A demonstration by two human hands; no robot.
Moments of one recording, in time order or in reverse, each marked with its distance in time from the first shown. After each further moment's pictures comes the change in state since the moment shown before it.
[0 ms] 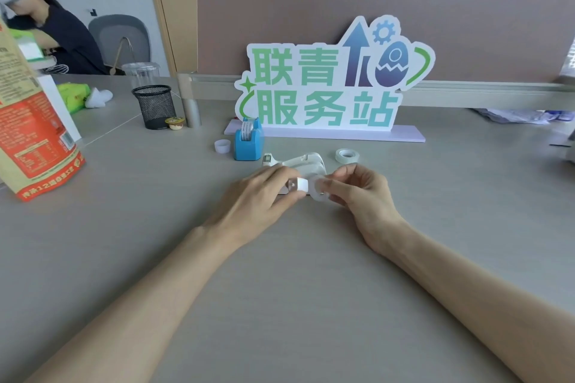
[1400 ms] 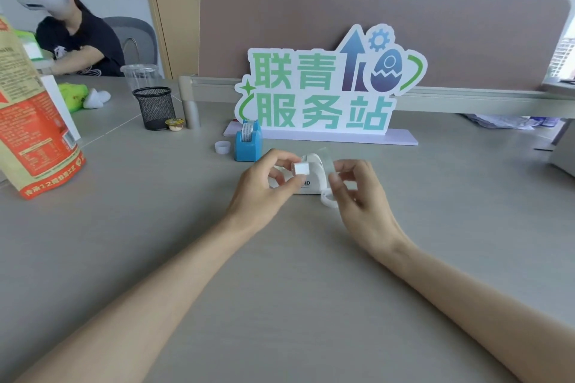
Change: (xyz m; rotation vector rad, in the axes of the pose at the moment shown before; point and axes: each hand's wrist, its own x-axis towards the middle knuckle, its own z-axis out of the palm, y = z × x) left_hand 0.010 0.019 -0.002 -0.613 0.101 -0.393; right_hand -0.023 0.000 0.000 -0.458 0.017 -0.453
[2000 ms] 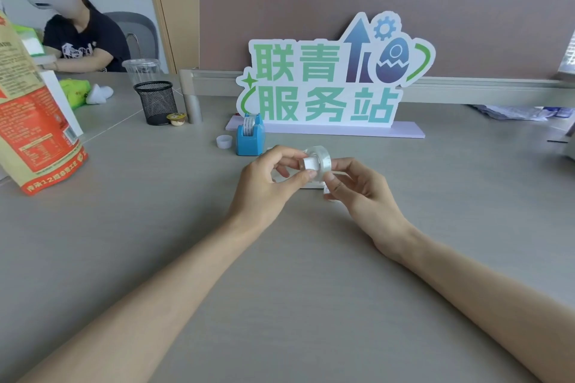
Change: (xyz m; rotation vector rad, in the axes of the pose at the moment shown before) left_hand -0.004 0.006 0.006 -0.003 0.064 -0.005; right_hand 0.002 0.000 -0.004 0.338 -0.182 0.216
